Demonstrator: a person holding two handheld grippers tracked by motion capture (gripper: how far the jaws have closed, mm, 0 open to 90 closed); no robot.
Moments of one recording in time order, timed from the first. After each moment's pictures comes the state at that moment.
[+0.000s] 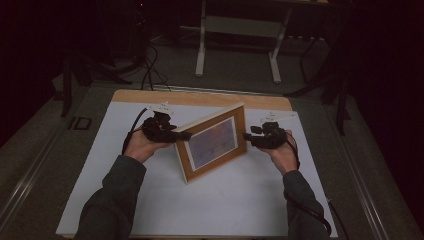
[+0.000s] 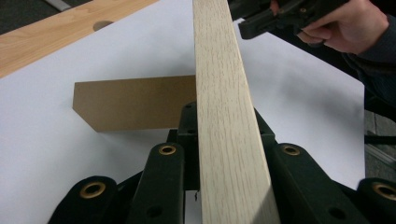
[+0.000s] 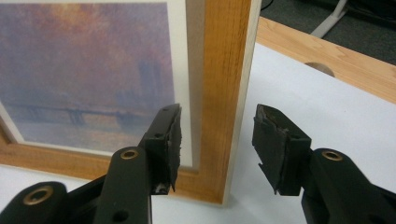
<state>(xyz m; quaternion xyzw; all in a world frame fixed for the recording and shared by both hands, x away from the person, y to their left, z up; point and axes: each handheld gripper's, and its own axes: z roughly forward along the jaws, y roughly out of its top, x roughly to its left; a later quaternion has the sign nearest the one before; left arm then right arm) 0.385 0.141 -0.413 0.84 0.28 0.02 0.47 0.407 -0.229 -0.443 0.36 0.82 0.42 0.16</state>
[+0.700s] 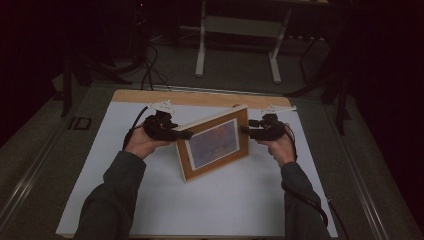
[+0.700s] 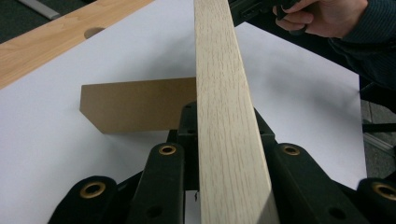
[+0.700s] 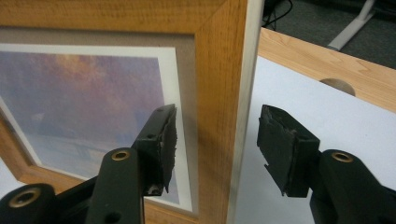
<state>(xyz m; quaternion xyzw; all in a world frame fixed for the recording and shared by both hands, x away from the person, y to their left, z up) 0.392 0.140 -0.413 0.84 0.25 0.02 0.48 0.430 -0.229 -0.438 0.36 0.81 0.45 0.12</state>
